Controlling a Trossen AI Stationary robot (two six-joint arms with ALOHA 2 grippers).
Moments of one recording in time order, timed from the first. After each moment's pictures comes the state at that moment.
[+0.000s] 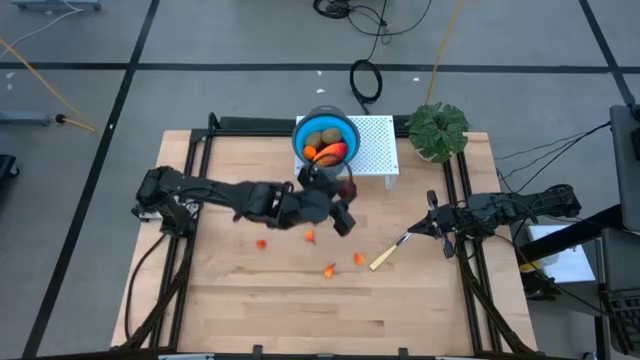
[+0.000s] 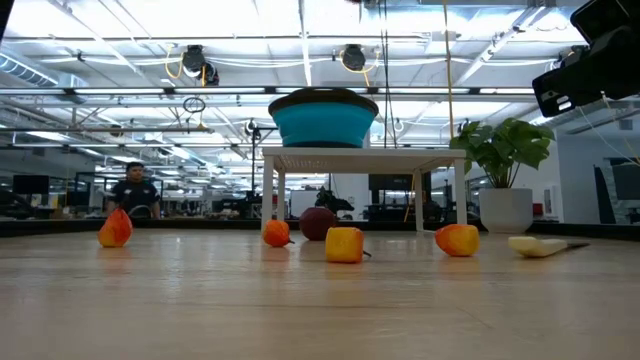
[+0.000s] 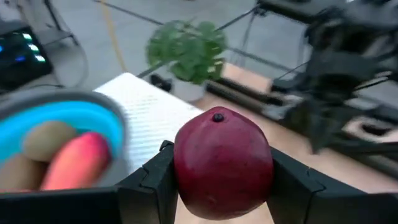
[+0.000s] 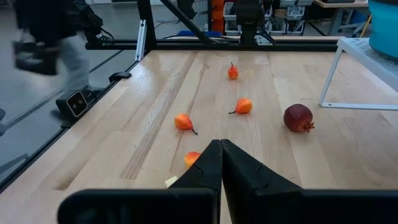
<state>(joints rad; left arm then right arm) -0.17 1.79 1.78 -0.50 -0.67 -0.42 0.22 0.12 0.23 -0.34 0.02 0.07</state>
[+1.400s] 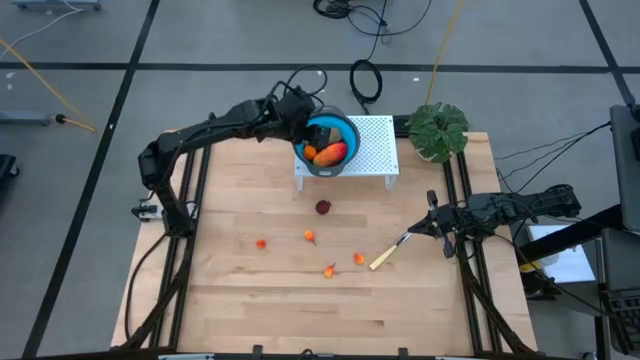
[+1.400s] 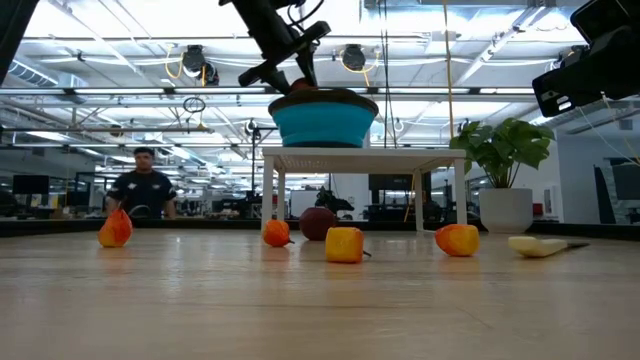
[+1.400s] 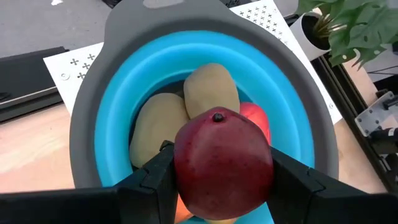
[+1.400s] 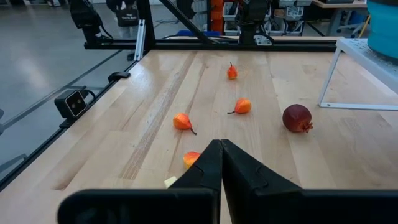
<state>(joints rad) 0.41 1.76 1.78 -0.84 -0.10 -0.69 0.22 0.12 0.23 -0.34 0.03 0.06</state>
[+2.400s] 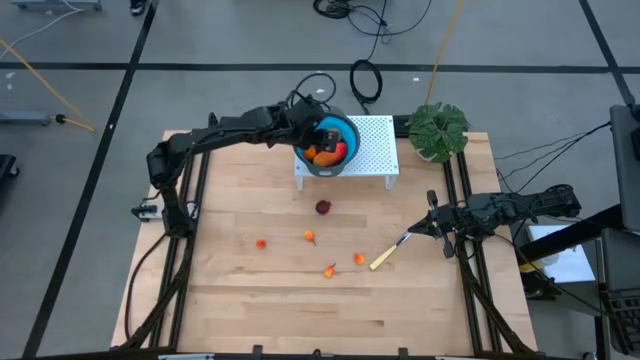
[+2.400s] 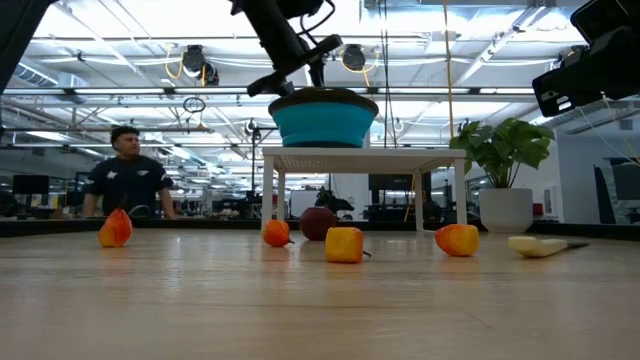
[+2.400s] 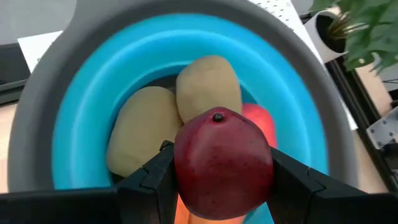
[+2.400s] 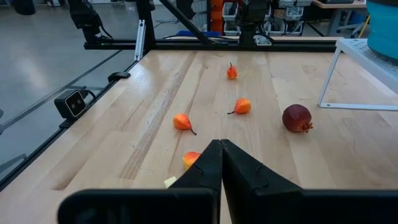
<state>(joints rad) 0.39 1.83 1.78 -0.80 -0.16 -0.77 0.22 0.12 0.23 -0.34 0.03 0.06</state>
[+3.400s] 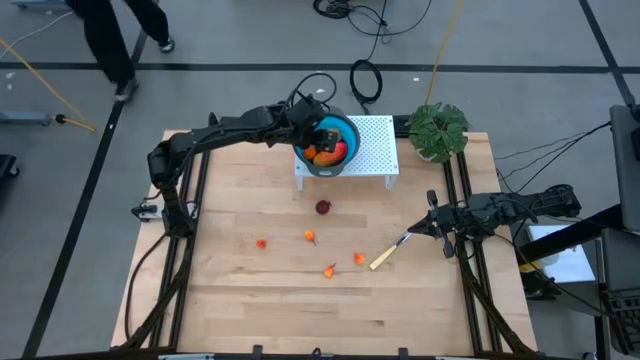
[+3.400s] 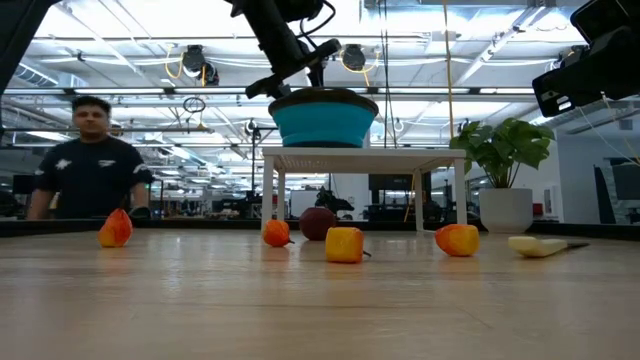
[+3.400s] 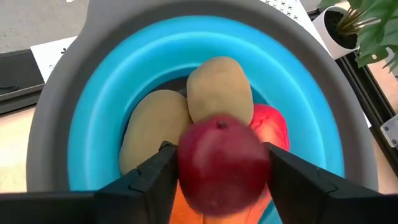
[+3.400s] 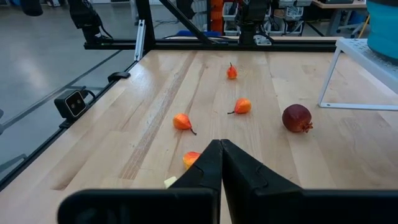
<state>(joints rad) 0.39 1.83 1.78 -0.81 -0.17 -0.74 0.22 0.12 0.23 -0.34 0.03 0.06</state>
